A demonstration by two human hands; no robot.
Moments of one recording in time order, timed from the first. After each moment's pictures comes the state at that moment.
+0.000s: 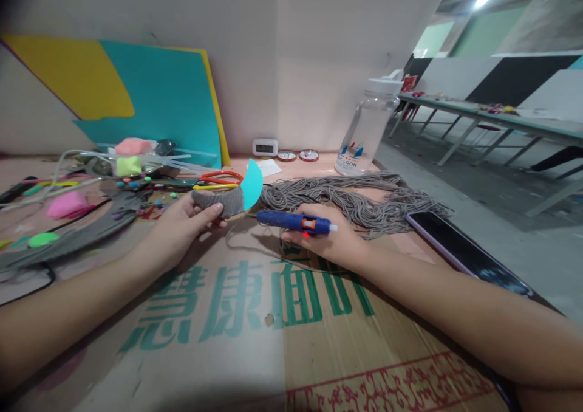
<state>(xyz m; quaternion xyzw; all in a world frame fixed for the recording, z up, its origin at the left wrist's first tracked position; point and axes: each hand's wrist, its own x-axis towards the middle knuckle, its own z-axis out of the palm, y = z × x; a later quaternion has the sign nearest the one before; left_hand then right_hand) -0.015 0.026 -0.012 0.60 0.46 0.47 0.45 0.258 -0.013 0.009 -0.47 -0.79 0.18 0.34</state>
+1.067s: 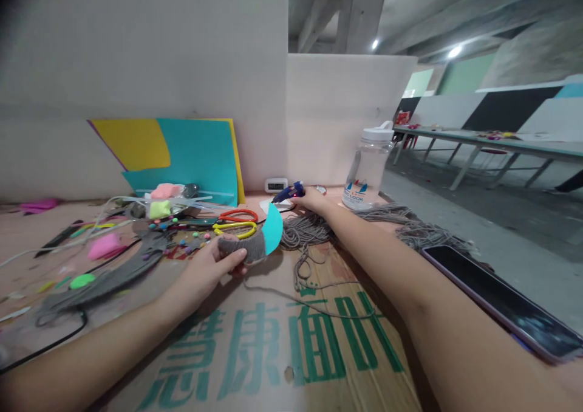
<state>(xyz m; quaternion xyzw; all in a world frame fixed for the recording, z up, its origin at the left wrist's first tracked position) -0.003 0.021 -0.004 0.56 0.44 0.47 0.53 0.246 0.168 0.021 -0.57 -0.67 0.25 0.40</state>
